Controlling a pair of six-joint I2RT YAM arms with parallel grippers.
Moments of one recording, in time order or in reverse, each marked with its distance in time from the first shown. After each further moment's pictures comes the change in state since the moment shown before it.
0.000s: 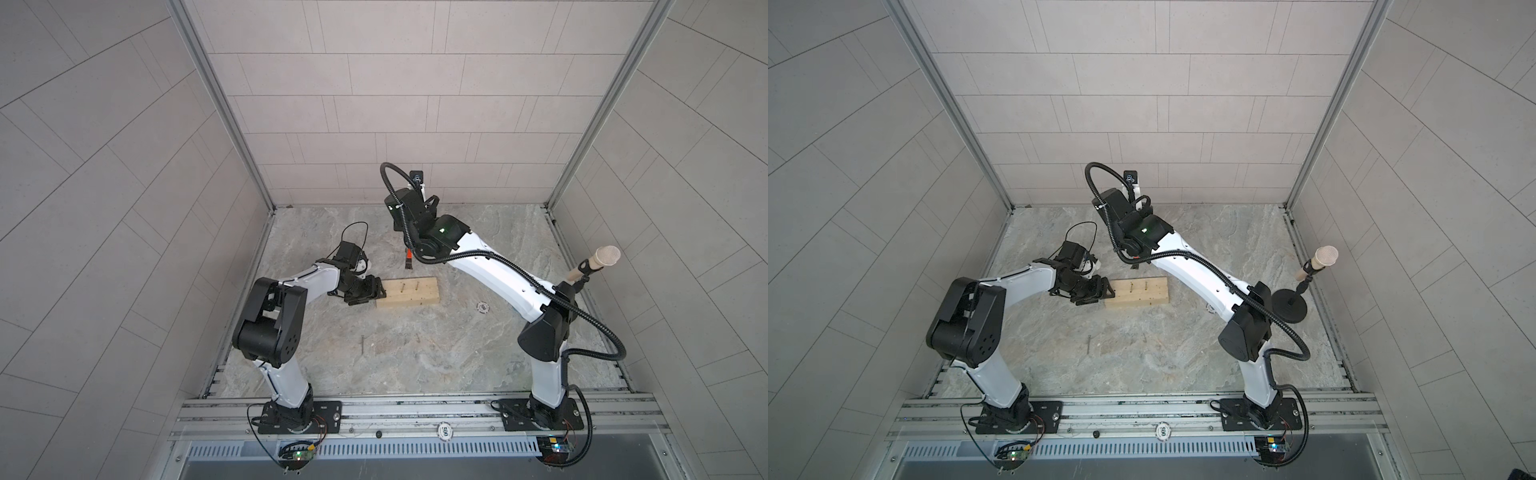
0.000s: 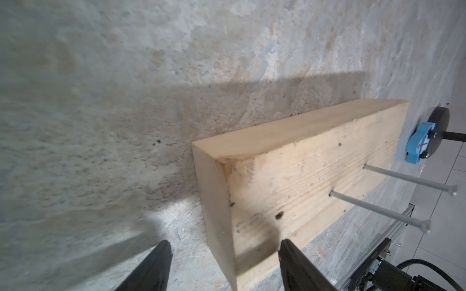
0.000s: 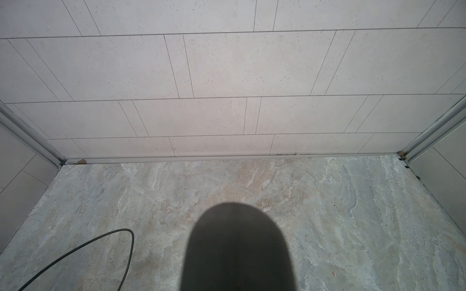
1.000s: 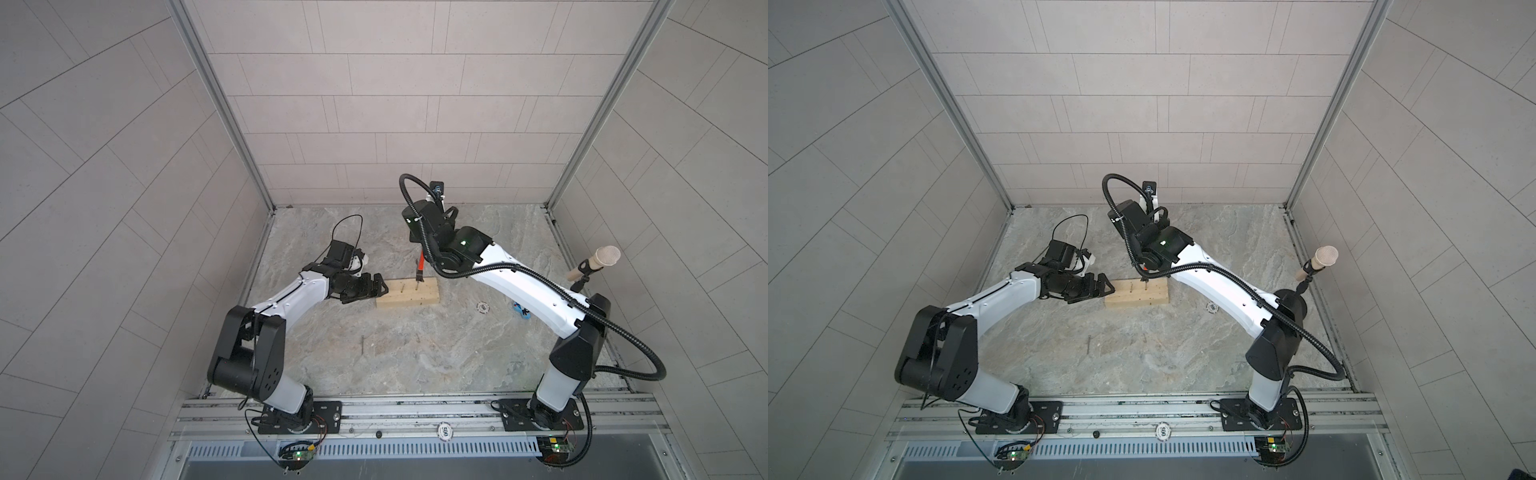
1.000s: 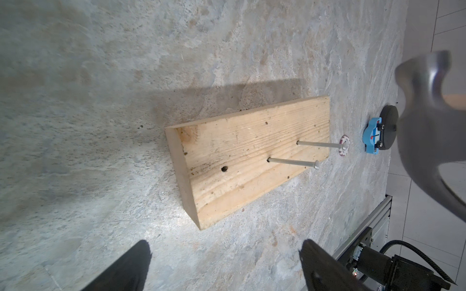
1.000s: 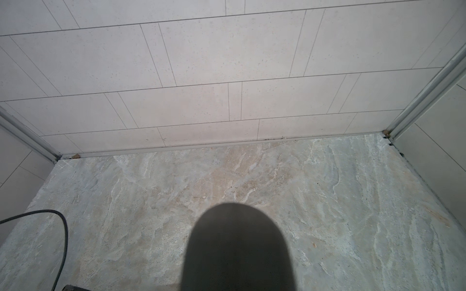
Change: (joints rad) left arm 0.000 -0.218 -0.071 -0.005 0.024 0.009; right arm 0.006 -0.177 -0.240 0.029 -0.007 0.073
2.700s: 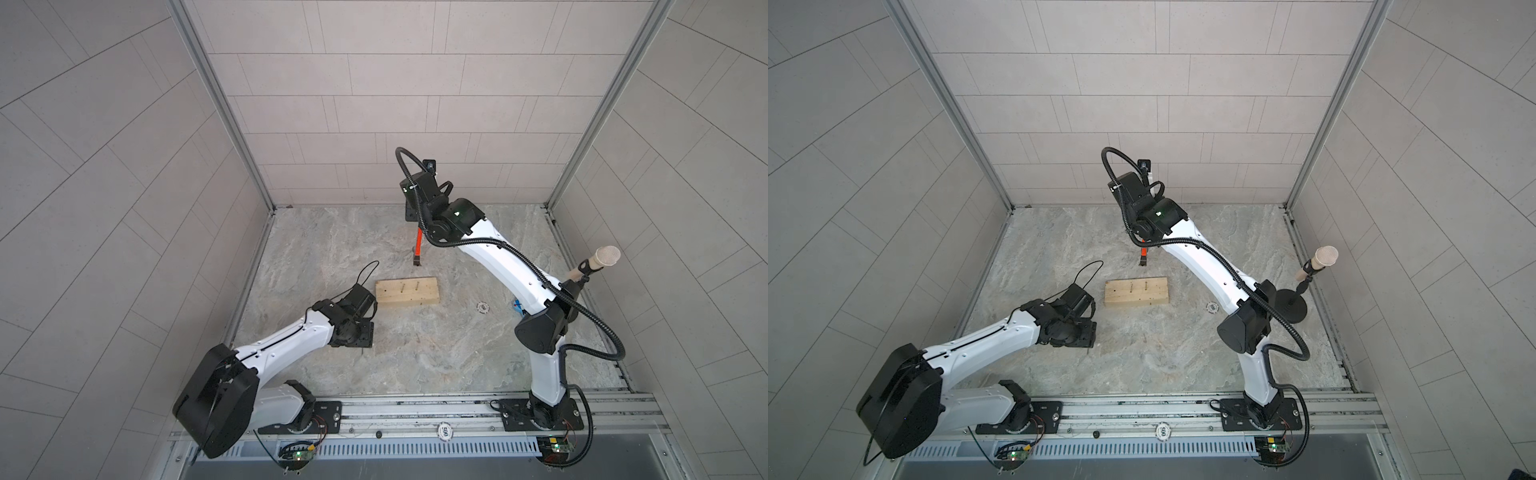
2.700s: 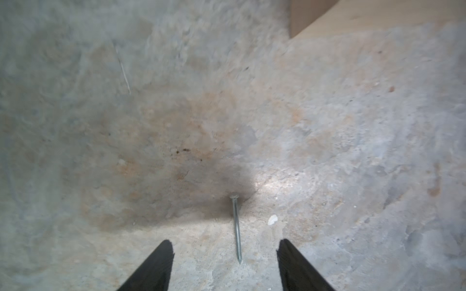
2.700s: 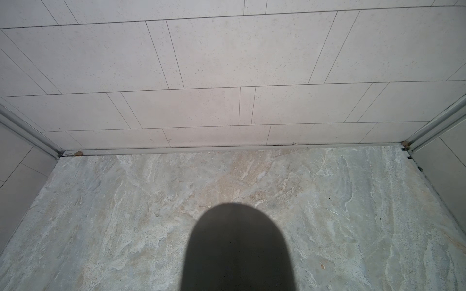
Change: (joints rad) left arm -0.340 -0.274 -0.254 -0.227 -0.527 -0.205; right arm -0.097 0.210 0.401 -0.204 -0.132 -0.060
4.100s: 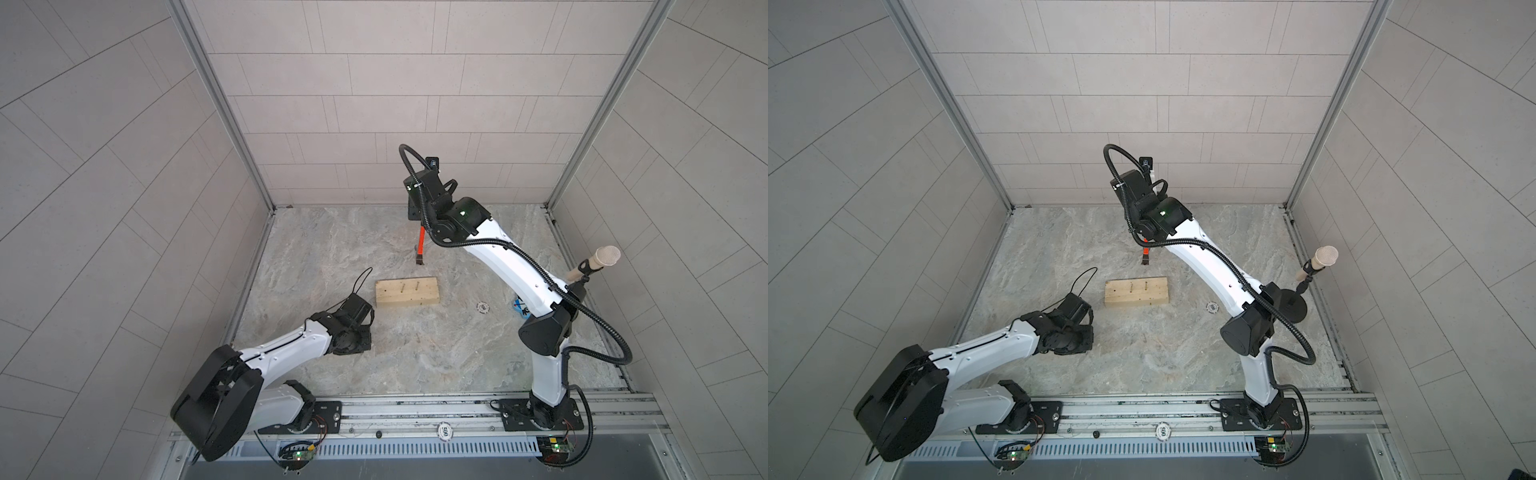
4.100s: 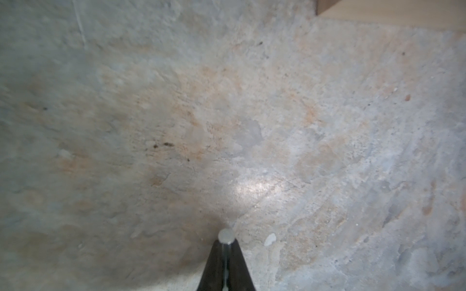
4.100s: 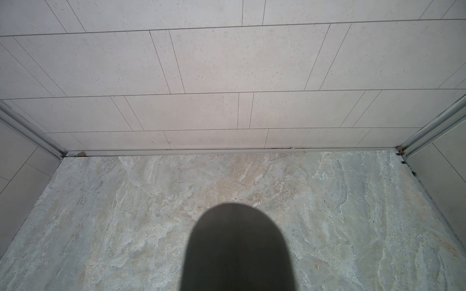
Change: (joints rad) left arm 0.003 -0.010 -0.168 0.201 0.078 -0.136; right arm 0.000 -0.028 0.000 -0.013 -0.002 -0.023
